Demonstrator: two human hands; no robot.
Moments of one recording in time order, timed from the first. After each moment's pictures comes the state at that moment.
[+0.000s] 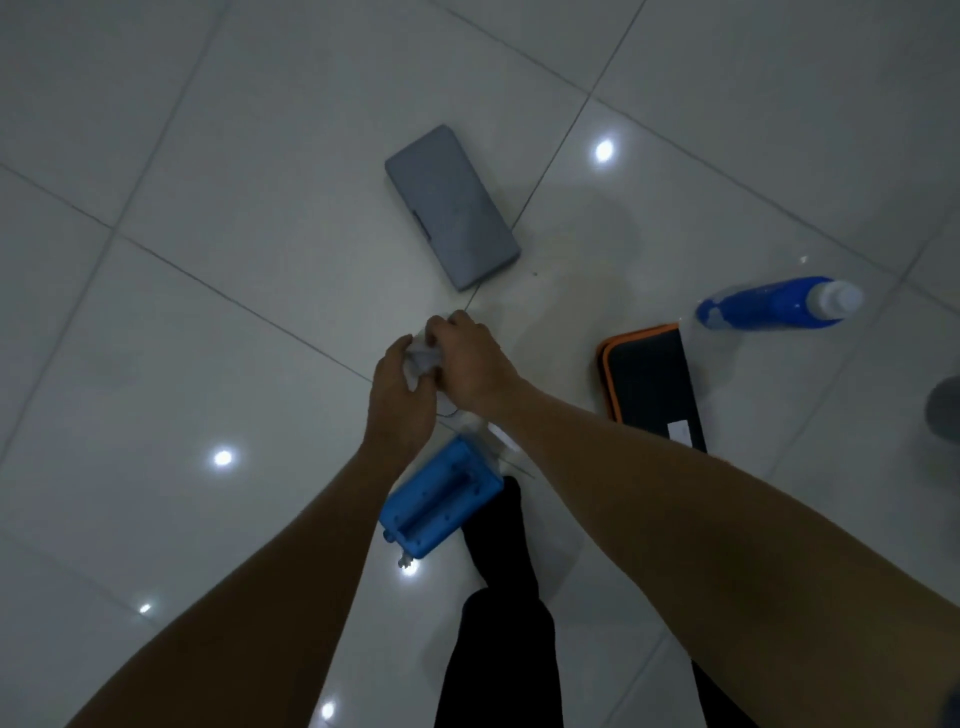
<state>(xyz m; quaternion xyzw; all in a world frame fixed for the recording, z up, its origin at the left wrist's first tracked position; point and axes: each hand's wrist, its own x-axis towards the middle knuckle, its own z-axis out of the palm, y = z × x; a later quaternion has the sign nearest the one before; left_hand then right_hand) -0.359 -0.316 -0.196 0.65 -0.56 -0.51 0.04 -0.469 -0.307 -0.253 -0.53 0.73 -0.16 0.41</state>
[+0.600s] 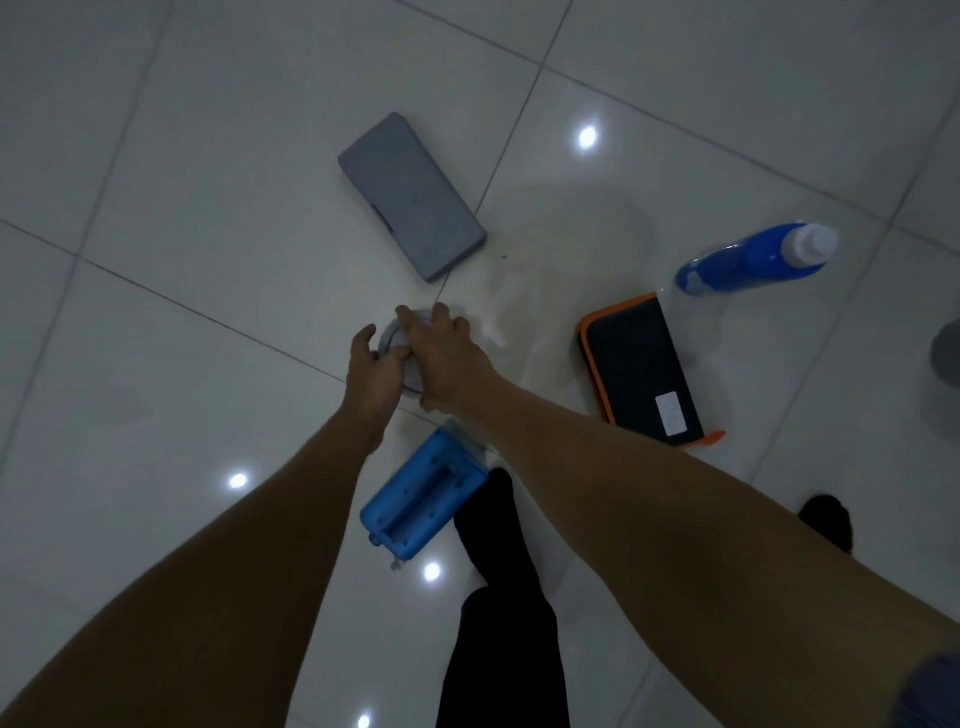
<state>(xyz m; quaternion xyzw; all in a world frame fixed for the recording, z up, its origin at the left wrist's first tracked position) -0.379 -0.326 -0.221 0.69 -0.40 -0.60 0.04 -0.480 -0.287 -0.256 -0.53 0.72 -0.02 0.45</state>
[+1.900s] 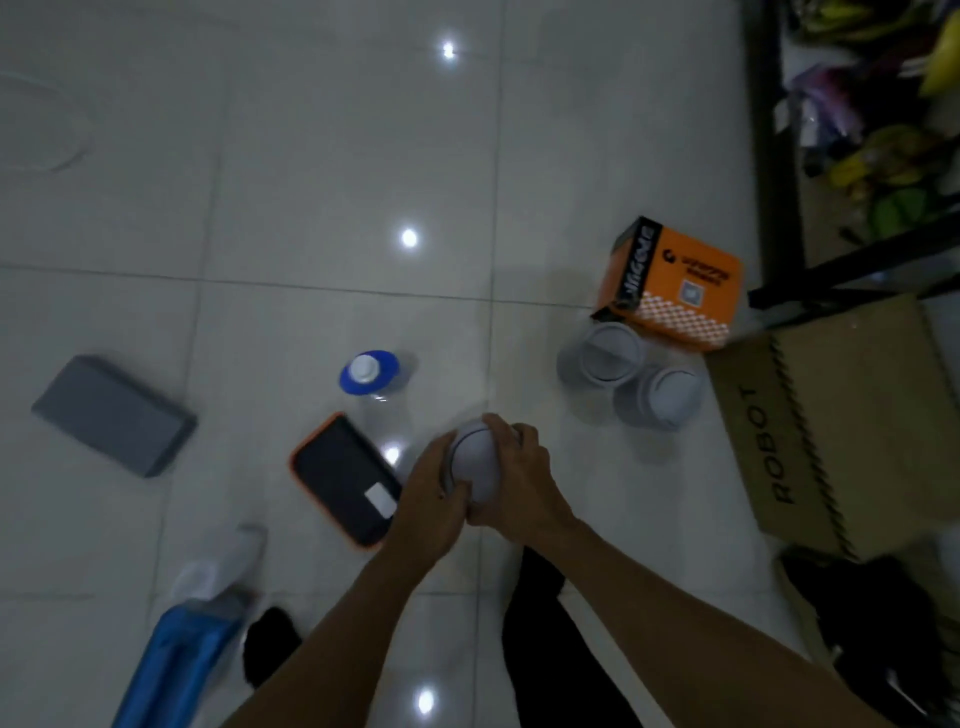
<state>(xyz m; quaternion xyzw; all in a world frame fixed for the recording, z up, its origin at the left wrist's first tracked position) -0.727 -0.015 -0.098 0.37 -0.70 -0.61 -0.07 -0.820 0.103 -0.113 -0.21 0.86 -0.28 0.37</state>
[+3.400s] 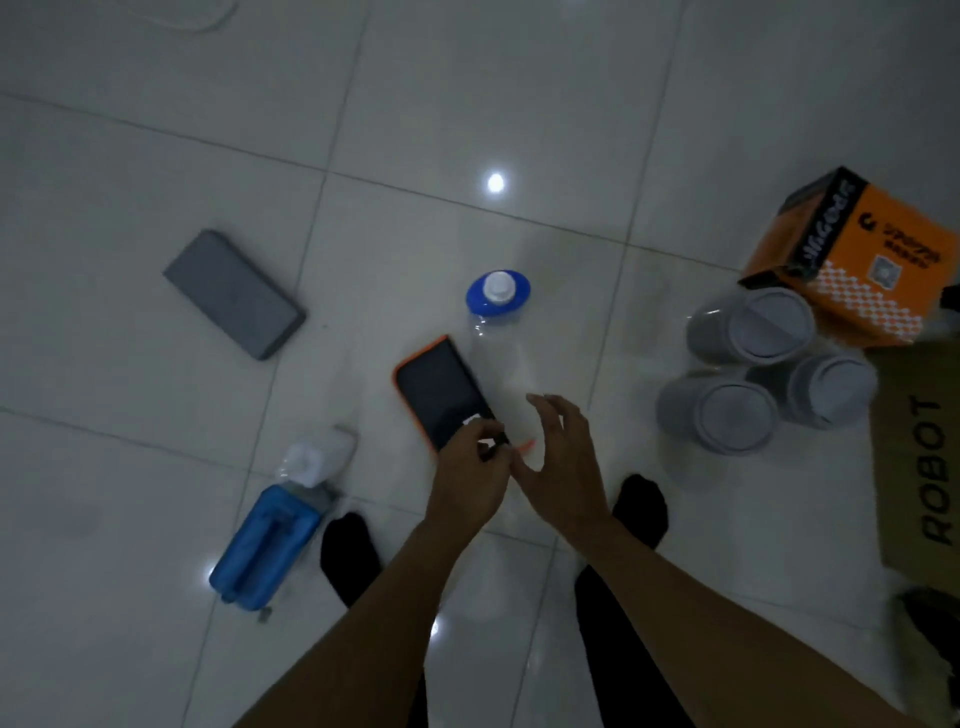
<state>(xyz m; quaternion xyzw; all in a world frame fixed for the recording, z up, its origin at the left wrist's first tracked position) -0.631 -0.057 -0.134 0.51 -0.63 -0.58 -0.07 -0.716 0.049 -0.171 -0.28 0.87 -0.28 0.29</state>
